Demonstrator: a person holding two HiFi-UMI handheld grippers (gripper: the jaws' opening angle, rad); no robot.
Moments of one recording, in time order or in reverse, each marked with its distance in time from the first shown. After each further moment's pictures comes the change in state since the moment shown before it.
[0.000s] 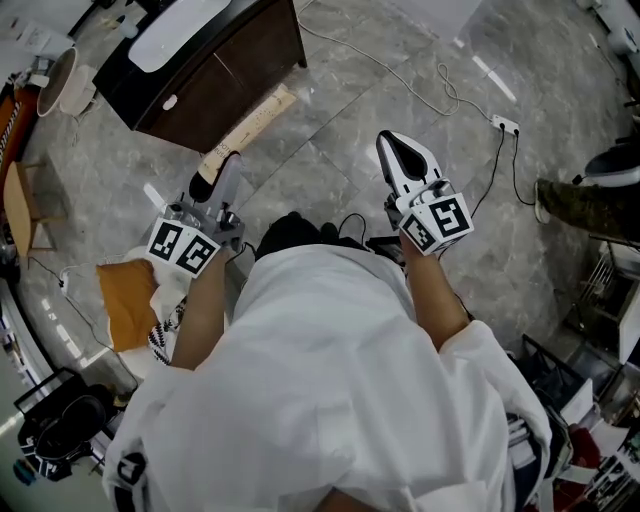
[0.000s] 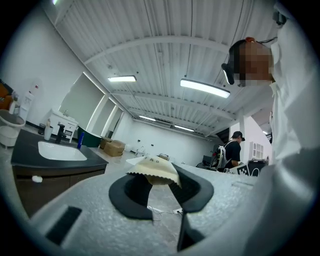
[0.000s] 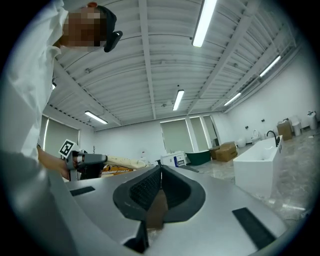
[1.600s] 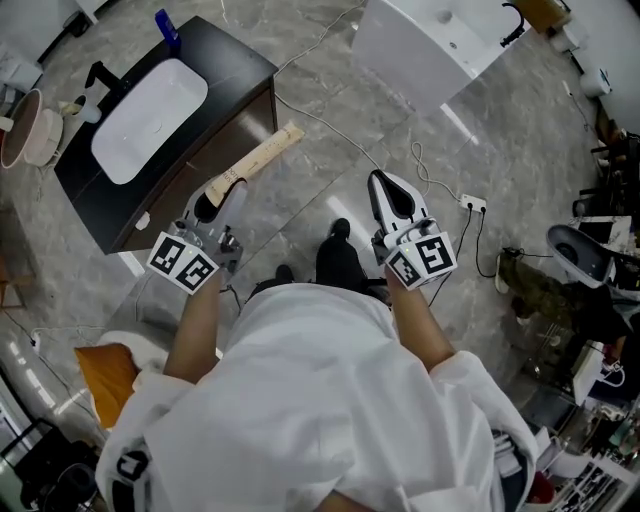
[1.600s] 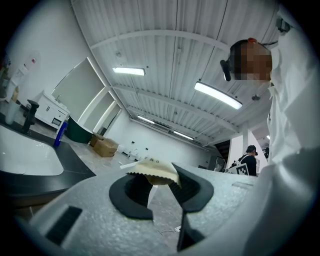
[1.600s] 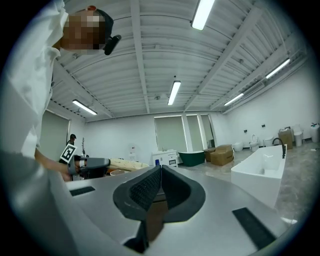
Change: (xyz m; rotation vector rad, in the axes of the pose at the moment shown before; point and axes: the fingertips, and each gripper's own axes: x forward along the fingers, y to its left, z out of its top) left arm 0.288 0.236 0.049 -0.106 -0.058 -0.108; right arm 0.290 -0.205 0.040 -0.064 0.045 -0.059
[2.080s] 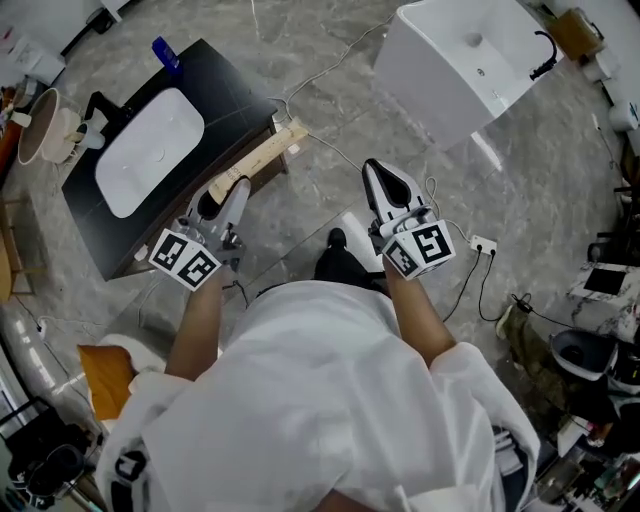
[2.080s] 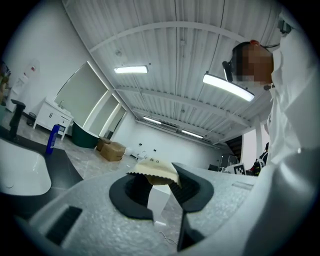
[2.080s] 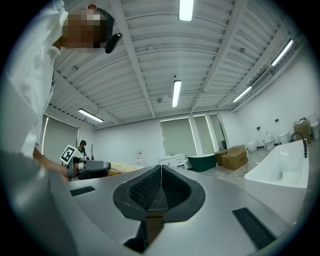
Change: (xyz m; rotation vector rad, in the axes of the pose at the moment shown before) left arm 0.157 0.062 0.020 0.041 -0.009 0.102; right arm 0.130 -0.142 0.030 0.013 -0.048 0.152
